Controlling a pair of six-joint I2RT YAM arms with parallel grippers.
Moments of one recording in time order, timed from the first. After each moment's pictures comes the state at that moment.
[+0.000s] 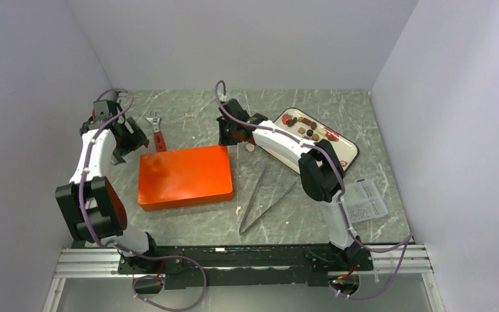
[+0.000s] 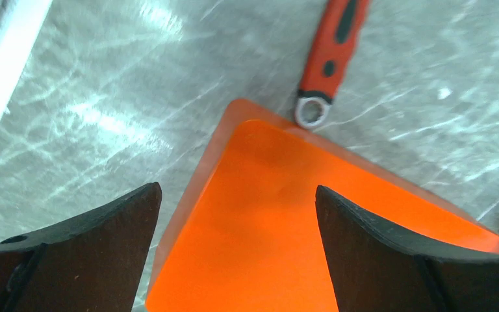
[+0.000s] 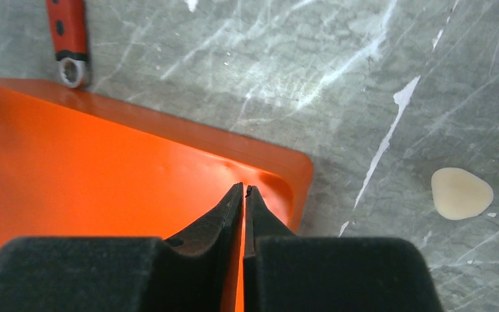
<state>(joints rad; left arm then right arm) 0.28 1.54 1.24 -0.79 -0.01 -0.42 0.75 2.17 1.83 -0.46 -0.01 0.54</state>
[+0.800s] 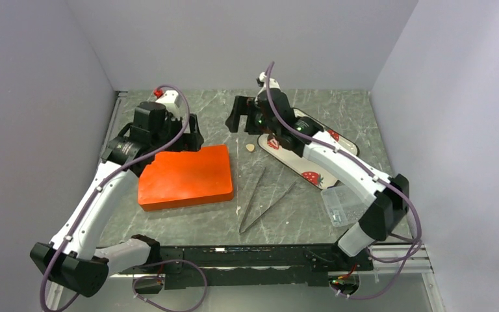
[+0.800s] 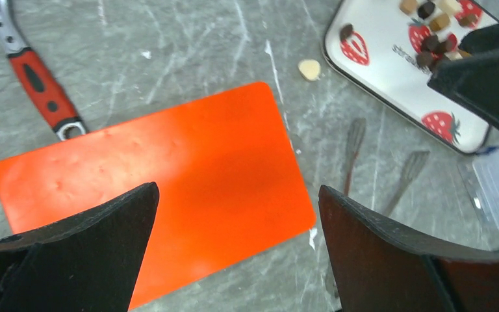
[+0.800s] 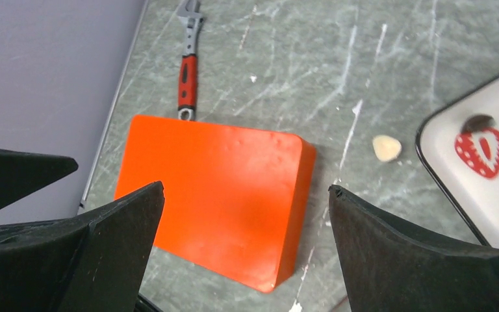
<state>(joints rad) -0.35 1.15 1.29 -0.74 0.01 -0.28 0.74 1.61 1.57 -0.41 0.09 0.58</state>
